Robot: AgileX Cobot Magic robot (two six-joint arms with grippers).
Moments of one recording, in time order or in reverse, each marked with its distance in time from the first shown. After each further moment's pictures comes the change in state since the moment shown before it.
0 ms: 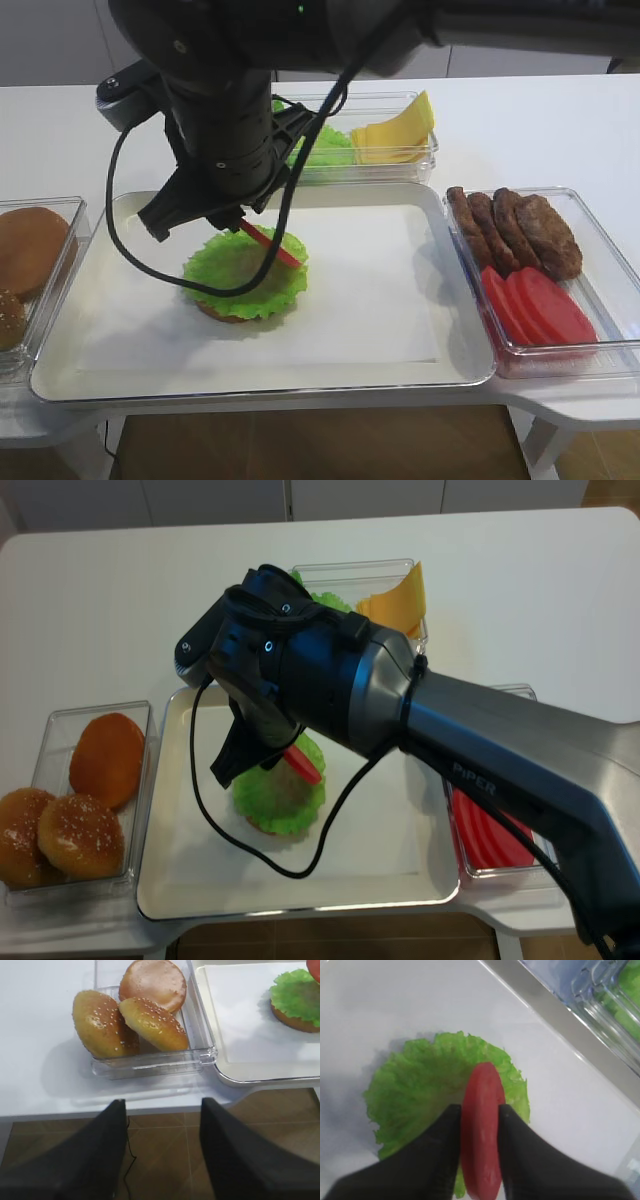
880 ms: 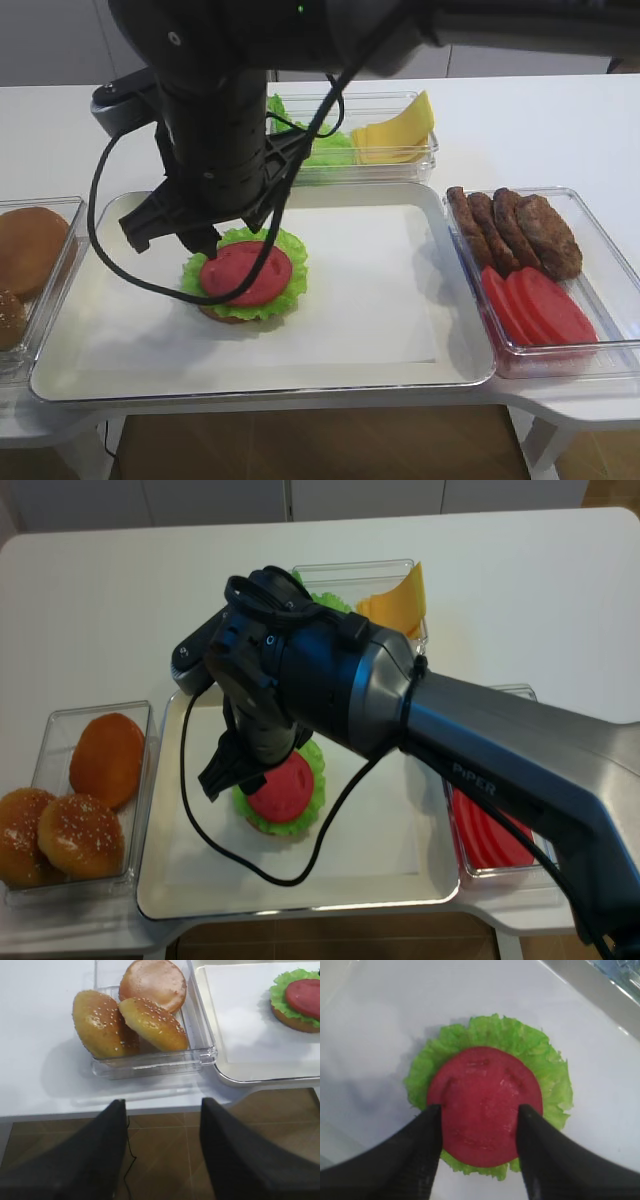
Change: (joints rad) left arm 0.000 0.000 0.000 0.000 0.000 0.000; right arm 0.000 0.000 0.000 0.117 0.012 0.028
